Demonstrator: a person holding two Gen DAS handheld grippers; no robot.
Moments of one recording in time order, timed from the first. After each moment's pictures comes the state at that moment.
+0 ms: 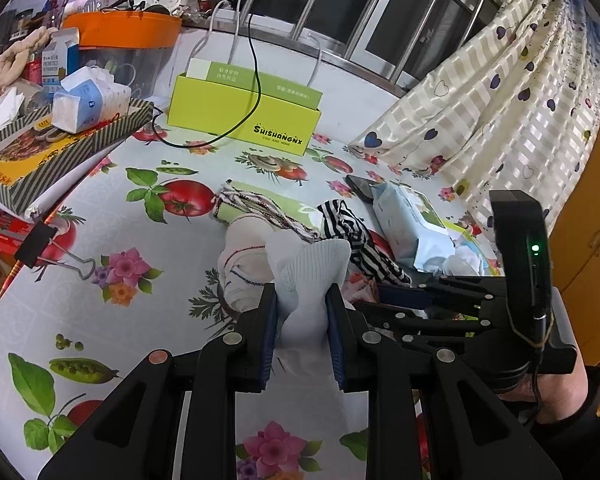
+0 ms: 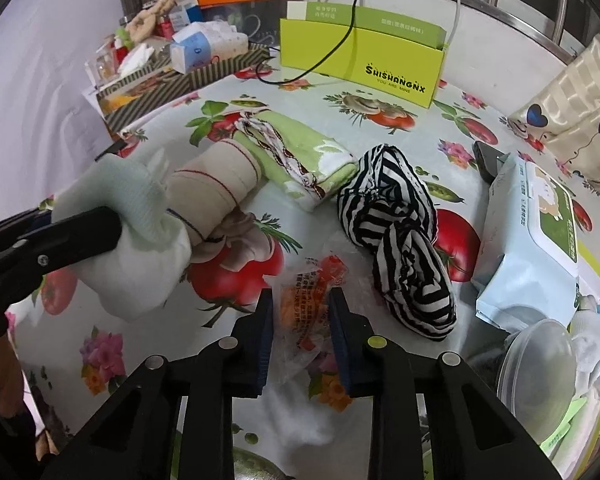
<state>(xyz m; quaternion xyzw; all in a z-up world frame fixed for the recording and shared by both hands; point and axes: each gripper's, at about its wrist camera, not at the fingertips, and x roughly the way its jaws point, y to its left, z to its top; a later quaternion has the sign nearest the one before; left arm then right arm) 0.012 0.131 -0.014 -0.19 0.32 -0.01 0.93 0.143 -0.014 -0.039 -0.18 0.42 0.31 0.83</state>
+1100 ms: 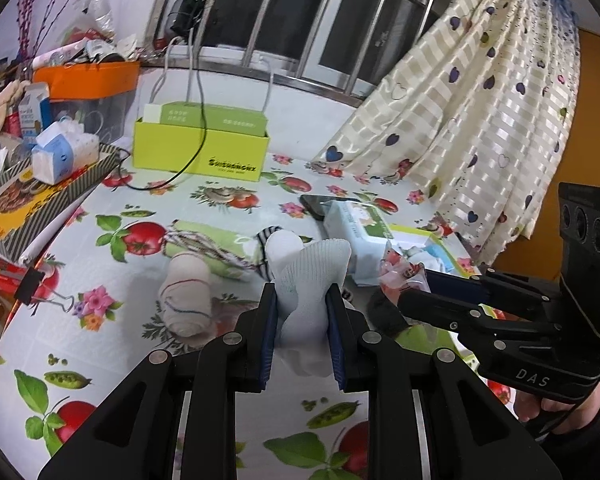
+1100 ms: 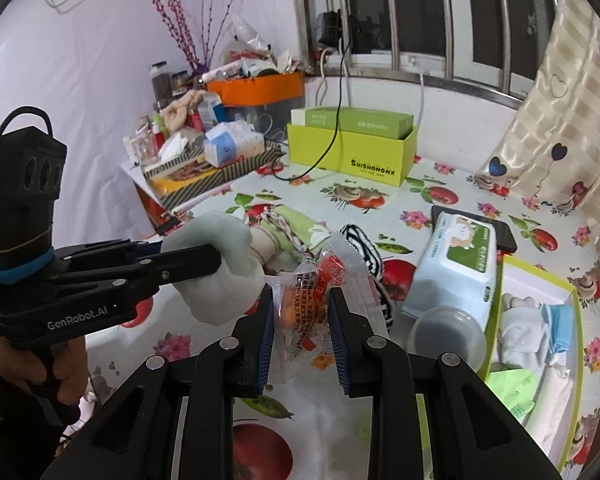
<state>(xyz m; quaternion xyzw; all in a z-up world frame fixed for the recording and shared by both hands) 0.009 0.071 0.039 -0.15 0.29 -0.03 0.95 0.077 -0.098 0.045 -0.10 0.30 0.35 0.88</state>
